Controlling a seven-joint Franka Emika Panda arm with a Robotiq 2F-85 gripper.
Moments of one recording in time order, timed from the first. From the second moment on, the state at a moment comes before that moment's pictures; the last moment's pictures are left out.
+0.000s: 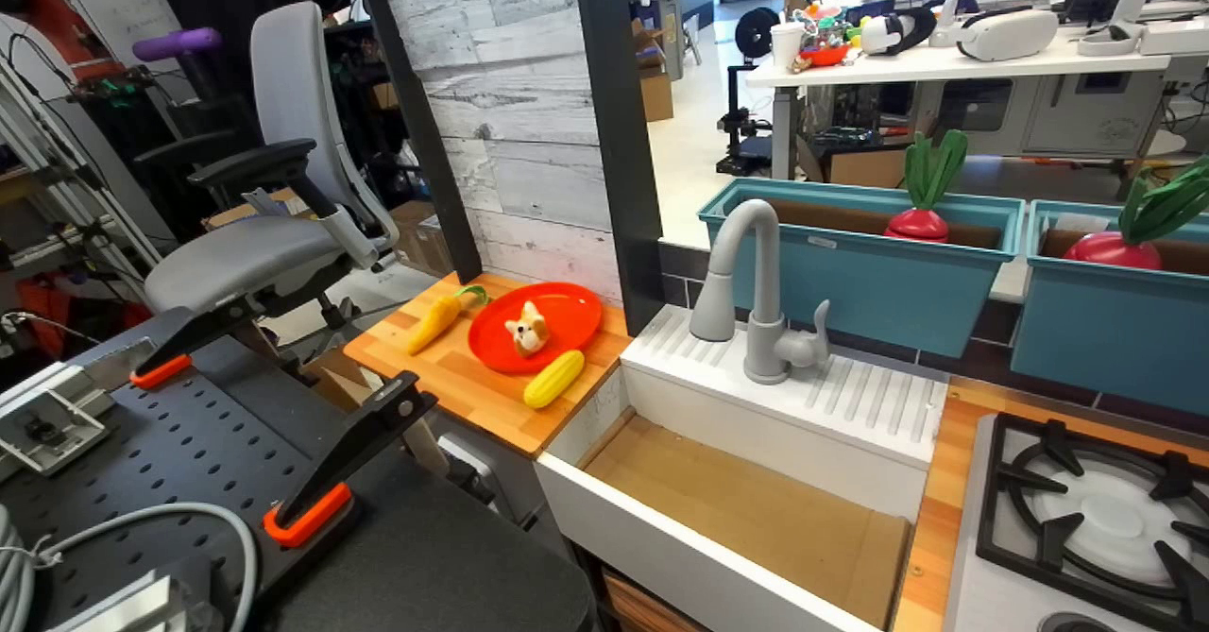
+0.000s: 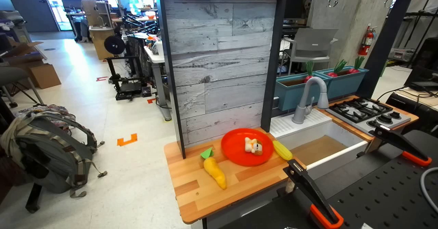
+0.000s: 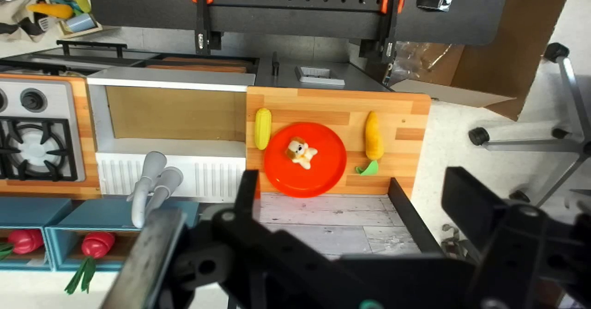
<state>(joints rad) 0.02 -0.61 -0.01 -2.49 0.03 1.92 -0.10</state>
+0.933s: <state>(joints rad) 0.00 -0.47 -0.04 -2.51 0.03 2.11 -0.10</state>
